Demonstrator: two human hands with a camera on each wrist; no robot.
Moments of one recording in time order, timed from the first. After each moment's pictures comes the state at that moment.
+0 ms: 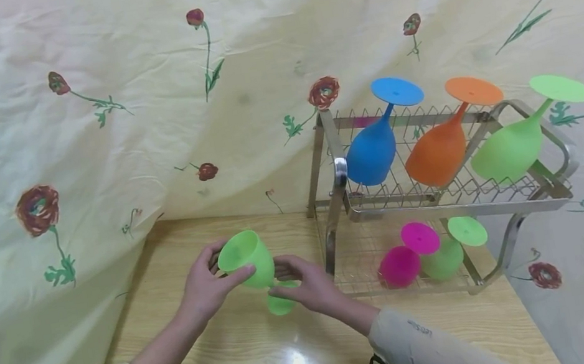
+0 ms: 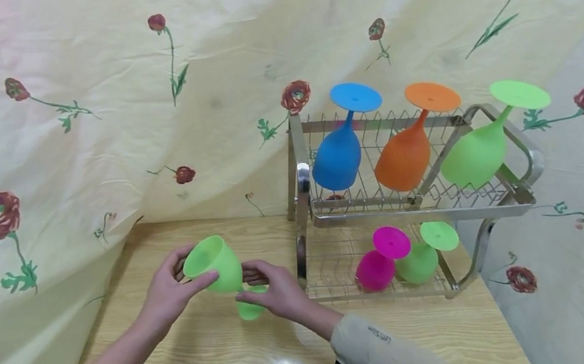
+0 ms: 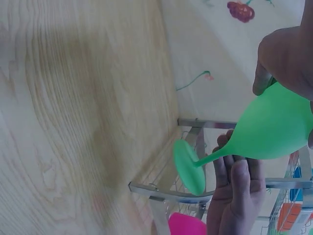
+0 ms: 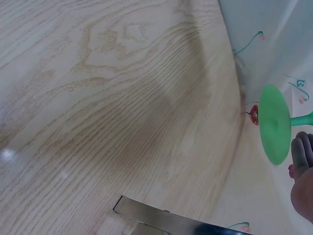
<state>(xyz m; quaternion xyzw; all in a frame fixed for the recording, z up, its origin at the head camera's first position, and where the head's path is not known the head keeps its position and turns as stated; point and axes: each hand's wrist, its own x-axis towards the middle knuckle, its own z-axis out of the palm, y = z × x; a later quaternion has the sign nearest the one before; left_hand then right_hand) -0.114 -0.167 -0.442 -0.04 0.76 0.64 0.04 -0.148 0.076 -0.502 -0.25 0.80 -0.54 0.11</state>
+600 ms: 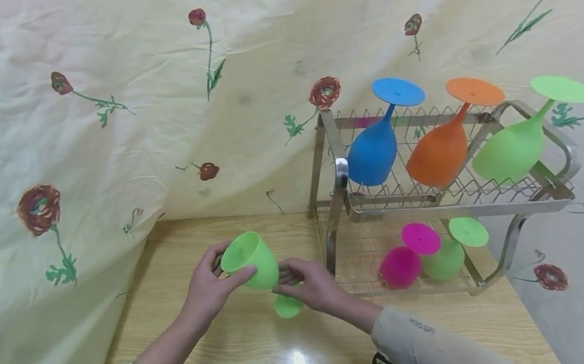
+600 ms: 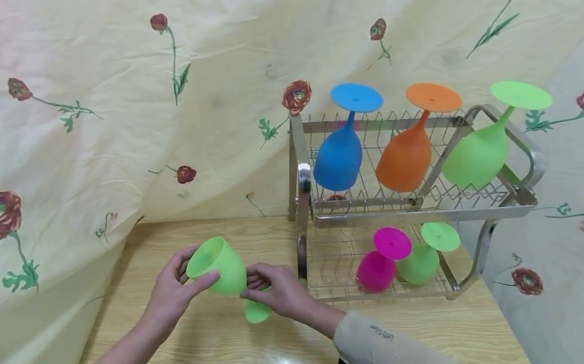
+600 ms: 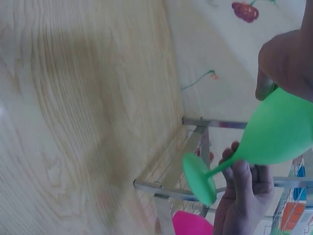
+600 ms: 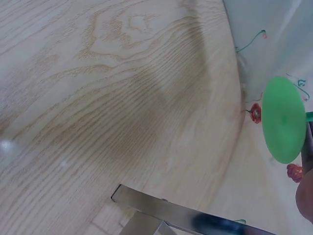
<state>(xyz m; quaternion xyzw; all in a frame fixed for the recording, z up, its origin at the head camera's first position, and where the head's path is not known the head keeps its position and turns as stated) -0.112 -0.164 -0.449 -0.03 0.75 0.66 0.05 -0.150 0.079 -0.500 -0.28 0.81 -0.51 0.08</state>
